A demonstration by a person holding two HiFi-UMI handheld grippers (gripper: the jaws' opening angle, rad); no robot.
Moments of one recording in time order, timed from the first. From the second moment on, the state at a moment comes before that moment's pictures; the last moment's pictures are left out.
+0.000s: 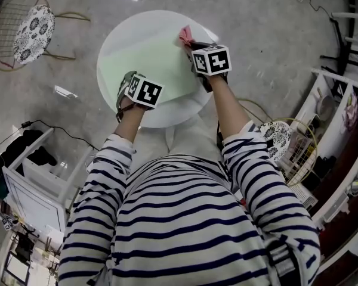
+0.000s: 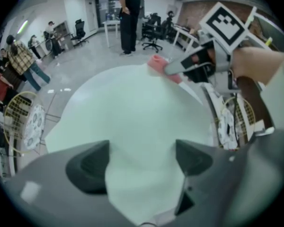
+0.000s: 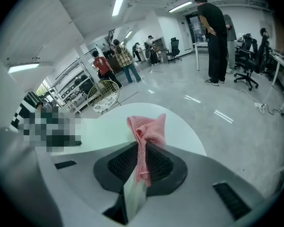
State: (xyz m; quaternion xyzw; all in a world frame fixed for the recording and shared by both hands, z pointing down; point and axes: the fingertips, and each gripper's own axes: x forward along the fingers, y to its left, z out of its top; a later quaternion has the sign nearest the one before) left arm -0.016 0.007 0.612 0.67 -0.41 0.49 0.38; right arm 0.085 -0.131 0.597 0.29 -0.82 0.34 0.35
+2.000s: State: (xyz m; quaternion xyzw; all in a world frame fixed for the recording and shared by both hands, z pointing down) left arm -0.004 -0.106 0.585 0.79 -0.16 0.59 0.03; right arm 0.142 0.000 0.597 0.33 -0.78 0.41 0.35
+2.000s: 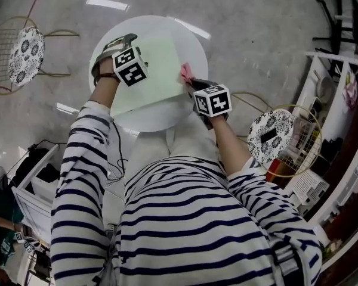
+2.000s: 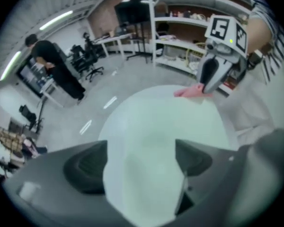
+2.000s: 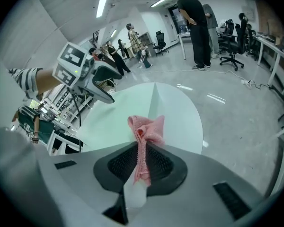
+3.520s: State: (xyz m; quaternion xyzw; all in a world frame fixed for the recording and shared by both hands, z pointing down) left arm -0.087 -0.055 0.634 0.65 -0.35 0.46 0.49; right arm 0.074 -0.033 0.588 0.32 -0.80 0.37 0.35
